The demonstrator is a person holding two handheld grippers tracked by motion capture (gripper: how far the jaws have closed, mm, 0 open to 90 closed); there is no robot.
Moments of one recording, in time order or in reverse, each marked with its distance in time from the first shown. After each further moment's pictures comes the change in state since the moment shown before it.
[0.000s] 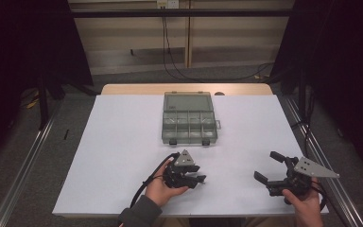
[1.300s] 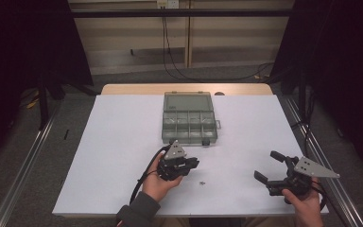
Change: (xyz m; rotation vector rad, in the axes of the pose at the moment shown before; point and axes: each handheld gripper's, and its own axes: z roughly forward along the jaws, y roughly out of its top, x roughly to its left) left arm 0.017 0.008 -0.021 -0.144 0.077 -0.045; right arm 0.000 0.001 0.000 -0.005 -0.007 -0.011
